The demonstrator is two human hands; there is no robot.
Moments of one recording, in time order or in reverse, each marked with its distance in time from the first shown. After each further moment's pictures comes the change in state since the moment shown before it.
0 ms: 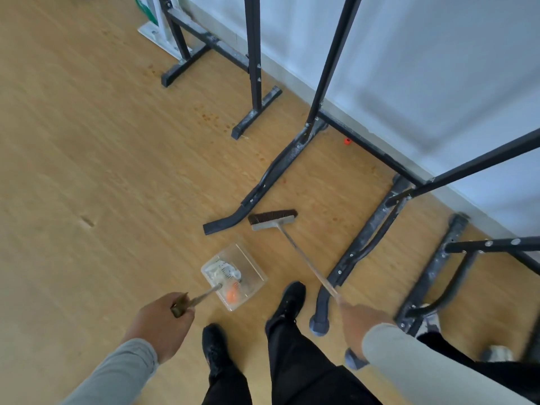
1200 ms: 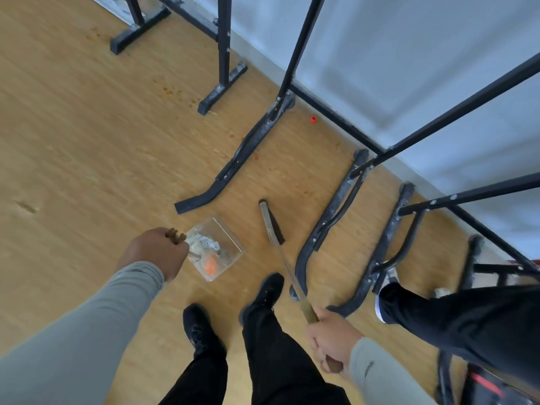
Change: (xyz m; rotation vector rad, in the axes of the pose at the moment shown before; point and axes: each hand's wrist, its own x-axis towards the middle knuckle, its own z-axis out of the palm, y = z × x) left_hand 0.056 -0.036 -0.009 0.025 0.046 0.085; right_hand -0.121 -0.107 0.113 1.244 -0.272 0.178
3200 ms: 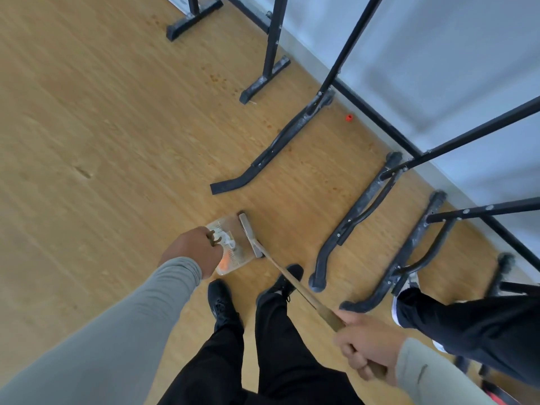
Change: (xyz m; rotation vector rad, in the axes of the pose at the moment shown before) left_hand -0.035 -0.084 0.009 0.060 -0.053 0.049; right_hand -0.062 0.011 0.033 -0.324 -0.203 0.039
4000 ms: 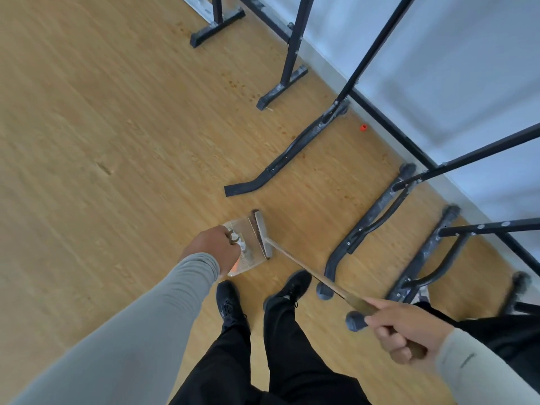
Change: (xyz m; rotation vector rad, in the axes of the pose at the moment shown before) left_hand -0.001 -0.006 -0.004 -0.026 -0.061 -0.010; right_hand -0.007 -0.009 -0.038 0.429 -0.026 -0.046
